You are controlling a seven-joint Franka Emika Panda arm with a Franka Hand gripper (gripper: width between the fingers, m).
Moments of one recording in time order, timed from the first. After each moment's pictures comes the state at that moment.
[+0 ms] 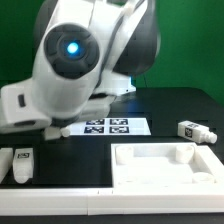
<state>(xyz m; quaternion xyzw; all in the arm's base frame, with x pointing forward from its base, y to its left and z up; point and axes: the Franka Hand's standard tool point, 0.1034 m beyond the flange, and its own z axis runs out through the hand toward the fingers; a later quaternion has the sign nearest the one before) 0.473 -0.118 0.075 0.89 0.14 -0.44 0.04</state>
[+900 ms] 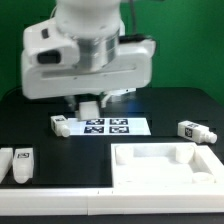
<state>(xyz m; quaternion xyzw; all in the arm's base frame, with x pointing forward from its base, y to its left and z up) 0.553 -0.042 0.120 0.98 0.07 -0.21 -0.02</state>
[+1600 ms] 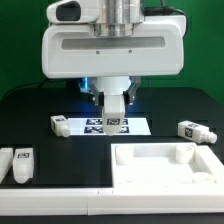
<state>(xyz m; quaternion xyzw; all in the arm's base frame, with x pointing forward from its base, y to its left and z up) 0.595 -0.010 0.134 1.00 0.01 0.05 0.00</state>
